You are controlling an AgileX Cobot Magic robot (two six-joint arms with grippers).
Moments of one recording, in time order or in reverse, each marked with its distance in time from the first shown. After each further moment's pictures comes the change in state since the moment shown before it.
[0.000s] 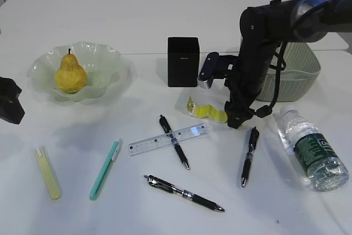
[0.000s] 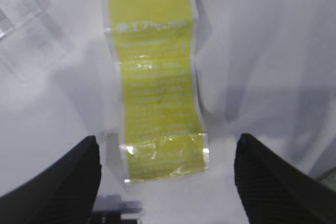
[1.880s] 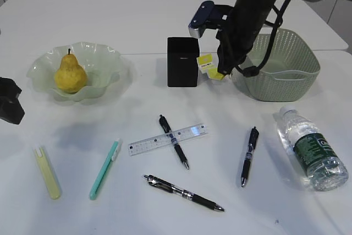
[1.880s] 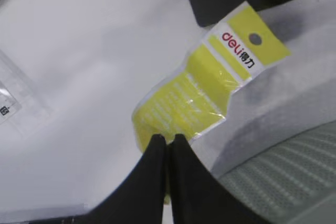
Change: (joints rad) left arm 0.000 0.000 0.000 0.000 0.000 0.000; right arm 0.000 0.000 -0.320 0.067 0.163 0.007
